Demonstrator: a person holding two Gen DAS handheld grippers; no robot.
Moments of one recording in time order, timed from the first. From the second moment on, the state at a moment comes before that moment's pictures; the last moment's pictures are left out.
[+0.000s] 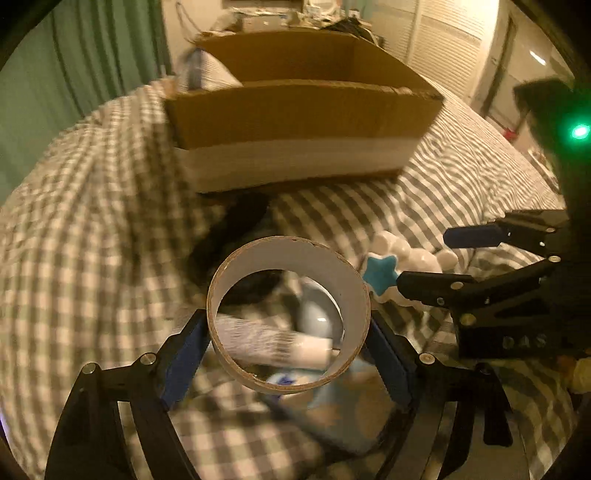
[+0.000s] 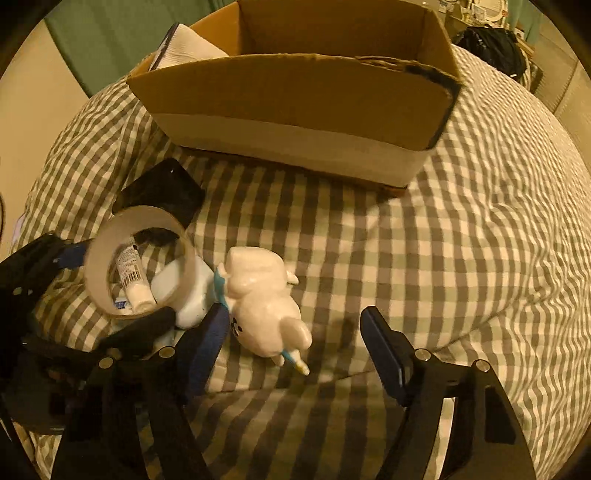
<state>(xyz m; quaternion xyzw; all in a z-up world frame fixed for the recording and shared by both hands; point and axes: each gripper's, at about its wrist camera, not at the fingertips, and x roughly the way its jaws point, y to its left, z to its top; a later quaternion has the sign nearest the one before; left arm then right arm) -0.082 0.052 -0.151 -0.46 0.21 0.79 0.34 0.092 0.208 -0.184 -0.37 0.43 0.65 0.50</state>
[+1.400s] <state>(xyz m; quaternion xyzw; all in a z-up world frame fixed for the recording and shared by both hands) -0.031 -0.022 -0.013 -0.35 0.15 0.86 0.33 0.059 0.114 -0.012 -0.32 0.25 0.70 0.59</state>
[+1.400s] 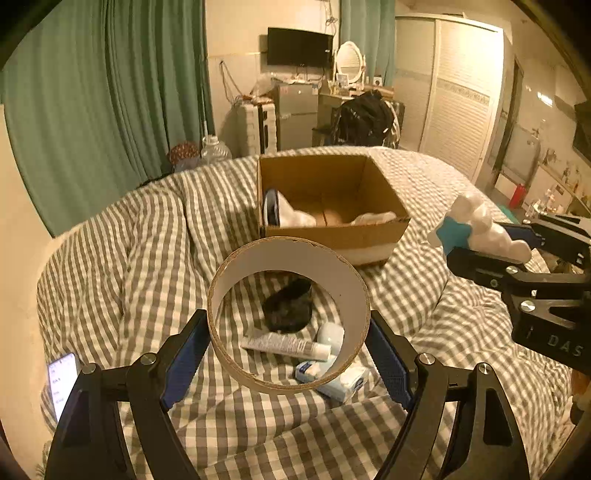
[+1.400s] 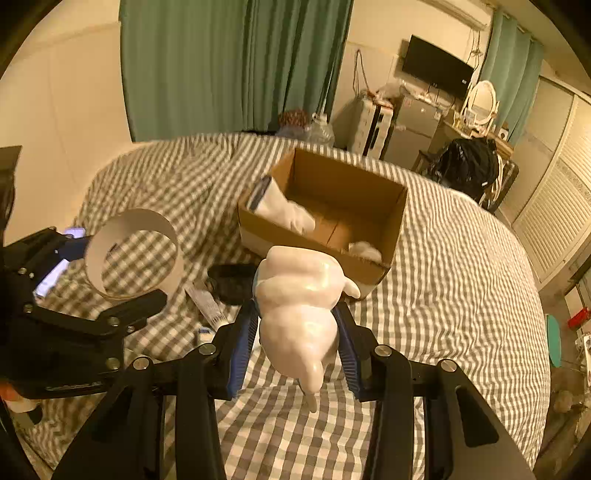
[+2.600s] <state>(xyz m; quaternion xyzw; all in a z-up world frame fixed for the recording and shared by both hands) -0.189 0.124 -0.021 -0.30 0.17 0.87 0.36 0.135 0.287 -0.015 -0.25 0.28 0.67 0.64</state>
